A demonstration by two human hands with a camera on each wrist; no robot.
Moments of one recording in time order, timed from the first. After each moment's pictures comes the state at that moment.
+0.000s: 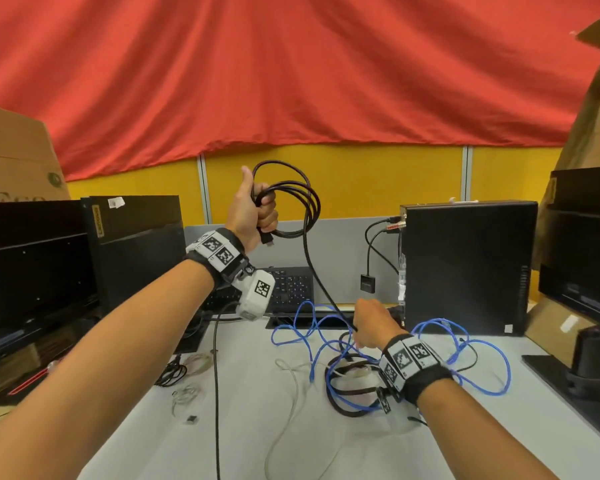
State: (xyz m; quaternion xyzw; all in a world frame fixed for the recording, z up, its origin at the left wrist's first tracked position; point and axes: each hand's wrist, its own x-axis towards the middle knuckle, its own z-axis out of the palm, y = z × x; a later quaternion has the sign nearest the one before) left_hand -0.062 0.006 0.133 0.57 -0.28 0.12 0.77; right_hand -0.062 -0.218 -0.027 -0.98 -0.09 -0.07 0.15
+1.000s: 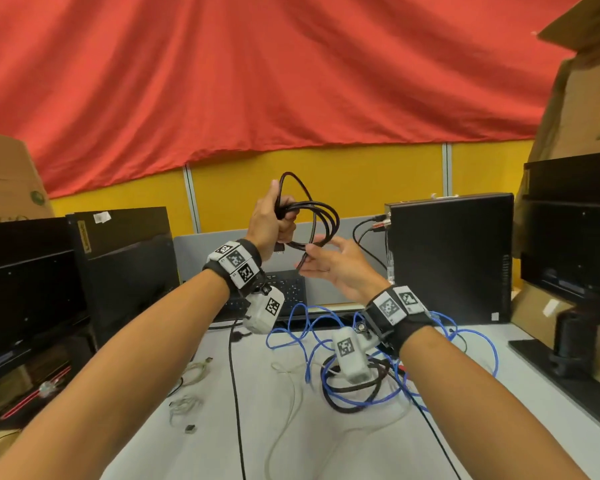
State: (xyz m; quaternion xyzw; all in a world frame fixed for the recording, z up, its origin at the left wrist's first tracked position) left_hand -0.066 -0.041 0.125 0.66 -0.31 0.15 0.67; right_hand -0.060 -0.197 0.045 -0.54 -0.25 -0.01 0.80
